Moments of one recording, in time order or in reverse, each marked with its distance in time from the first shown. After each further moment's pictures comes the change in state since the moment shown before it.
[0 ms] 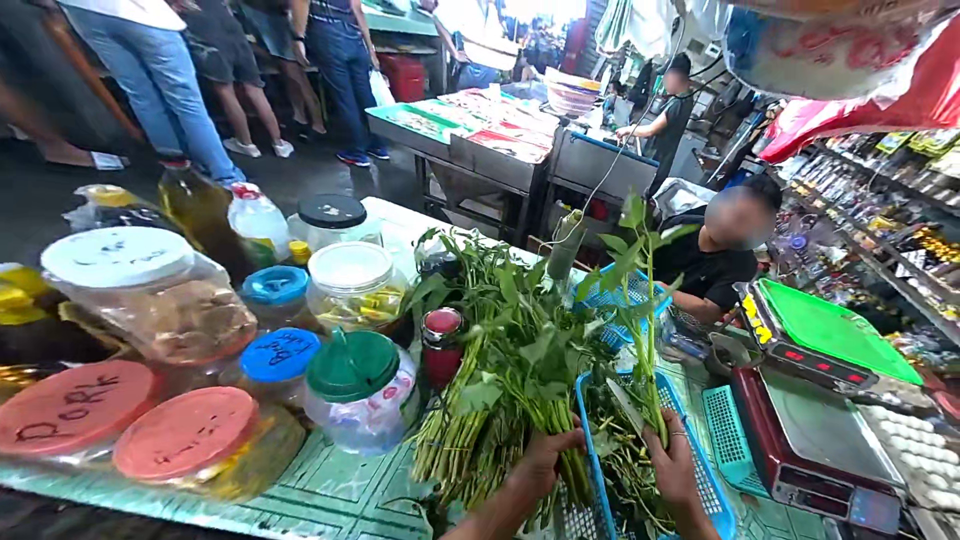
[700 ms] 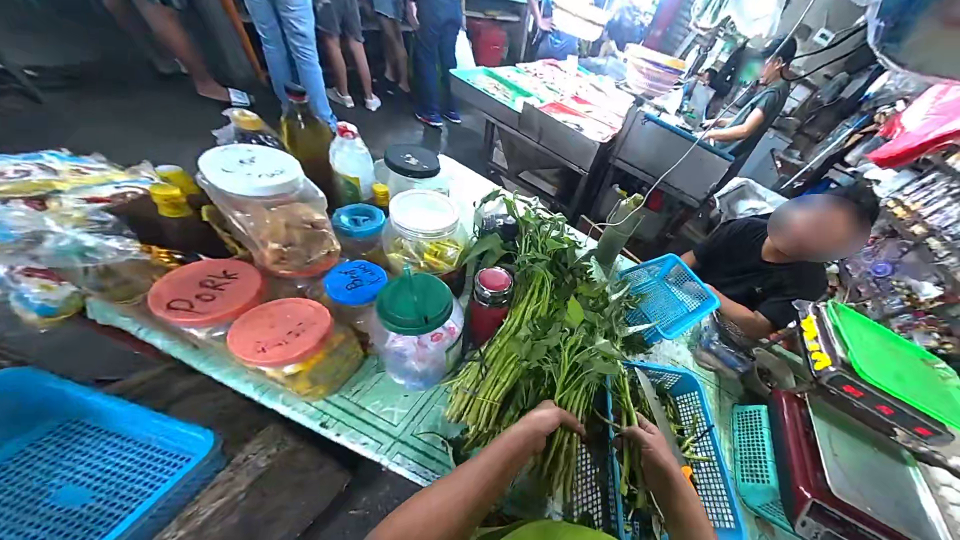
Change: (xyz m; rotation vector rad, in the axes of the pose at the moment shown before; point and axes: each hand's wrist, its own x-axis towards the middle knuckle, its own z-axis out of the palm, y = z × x) left_hand 0.022 -0.010 -0.054 0.260 0.107 -0.317; right_hand 0.018 0.036 0.047 0.330 -0.418 0.586
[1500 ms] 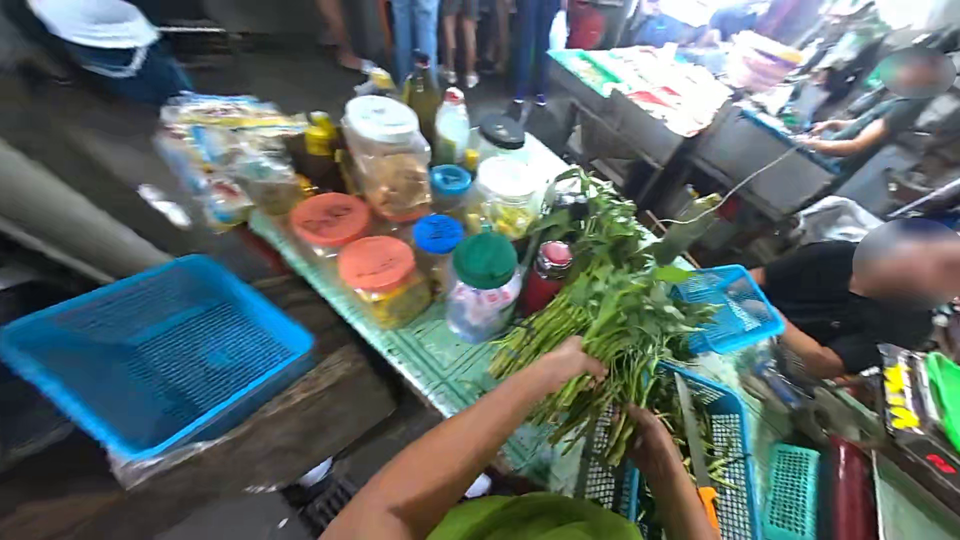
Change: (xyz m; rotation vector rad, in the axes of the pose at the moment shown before) left_hand -0.067 0.074 -0.022 0.110 0.071 0.288; right_hand 0.028 0.013 0.037 0.275 -0.166 0.128
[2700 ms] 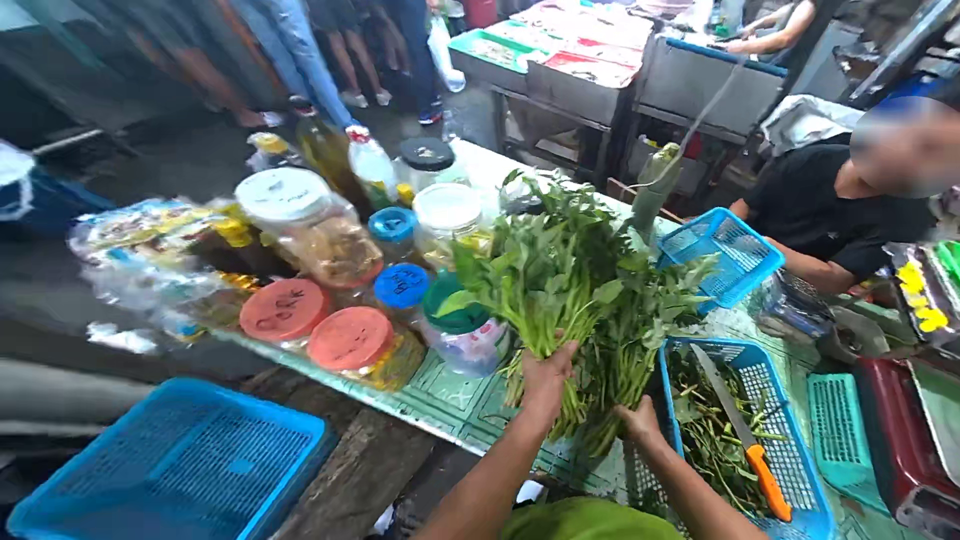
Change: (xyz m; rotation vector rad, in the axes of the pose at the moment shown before) left_hand 0.004 -0.019 -0.025 -0.370 0.448 0.347; right_hand 0.042 0.056 0.047 -0.601 0.429 0.069
